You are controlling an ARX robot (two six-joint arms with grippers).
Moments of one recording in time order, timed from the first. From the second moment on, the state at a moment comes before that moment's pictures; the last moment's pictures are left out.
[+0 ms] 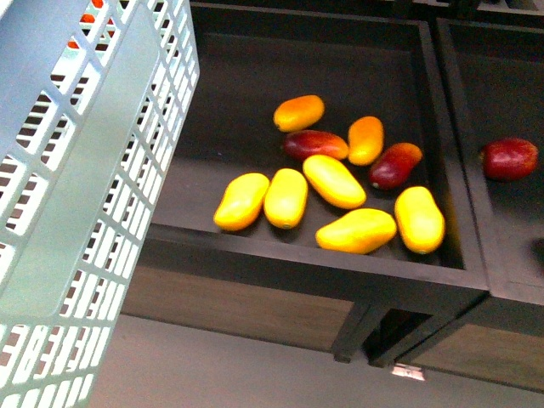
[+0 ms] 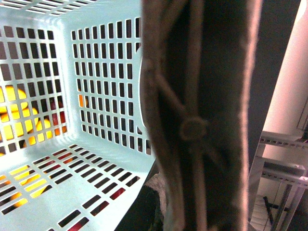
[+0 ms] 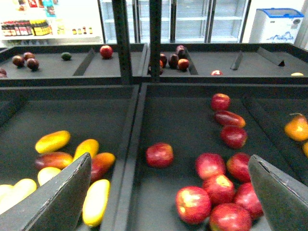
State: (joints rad) left arm -0.20 0.77 0.66 -0.14 -0.13 -1.57; right arm 0.00 0.00 0.02 0.00 0.00 0.00
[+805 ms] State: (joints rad) left arm -0.20 0.77 0.66 -0.14 -0.13 -1.56; right arm 0.00 0.00 0.02 0.00 0.00 0.00
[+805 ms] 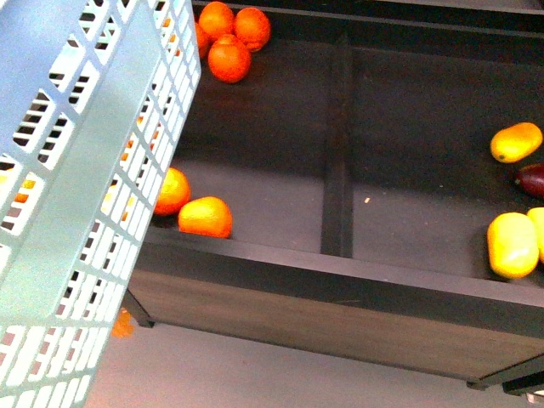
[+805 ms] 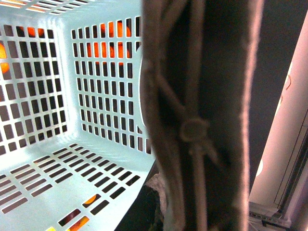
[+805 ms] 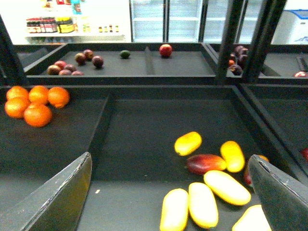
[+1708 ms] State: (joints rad) left arm -0.36 1.42 1.18 -0.42 -0.09 -1.19; right arm 0.00 0.00 0.02 0.00 0.00 0.00
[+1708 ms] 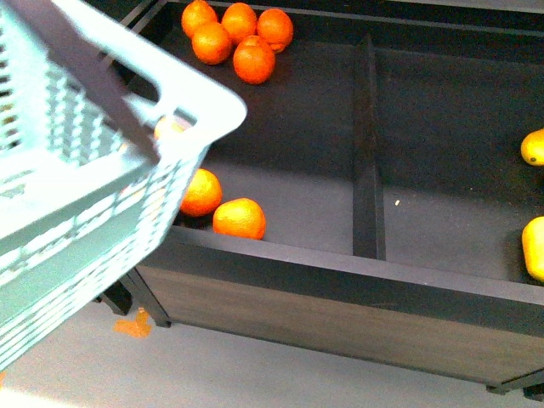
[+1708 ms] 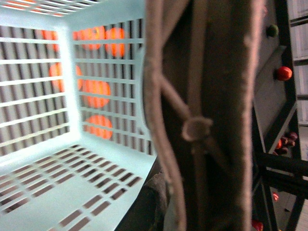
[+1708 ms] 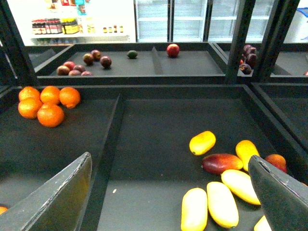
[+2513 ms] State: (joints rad) left arm -0.61 1.57 1.31 -0.36 -0.03 -1.07; right arm 0.00 0.00 0.02 0.00 0.00 0.00
